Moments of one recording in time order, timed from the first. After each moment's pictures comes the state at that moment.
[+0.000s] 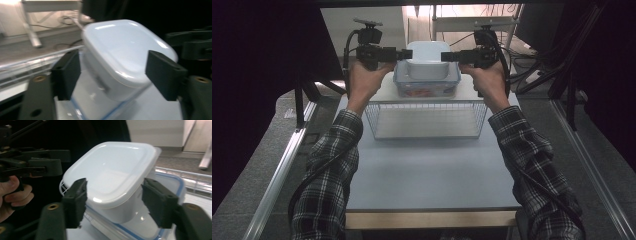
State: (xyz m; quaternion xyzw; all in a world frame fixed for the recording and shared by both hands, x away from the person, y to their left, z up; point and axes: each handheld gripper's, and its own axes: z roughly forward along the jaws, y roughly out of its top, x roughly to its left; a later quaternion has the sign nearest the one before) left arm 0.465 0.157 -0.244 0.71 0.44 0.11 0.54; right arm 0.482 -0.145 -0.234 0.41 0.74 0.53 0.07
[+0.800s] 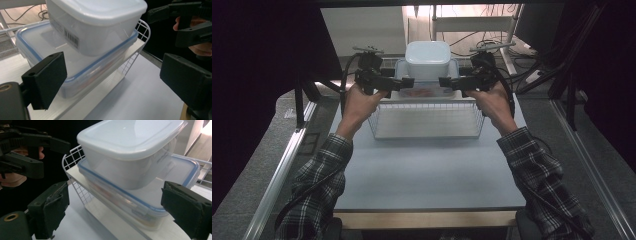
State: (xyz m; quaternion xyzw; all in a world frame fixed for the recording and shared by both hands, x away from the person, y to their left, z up) left arm 0.423 0.156 -0.279 0.76 0.38 0.10 0.52; right arm 0.445 -0.148 -0.266 0.33 0.78 0.52 0.12
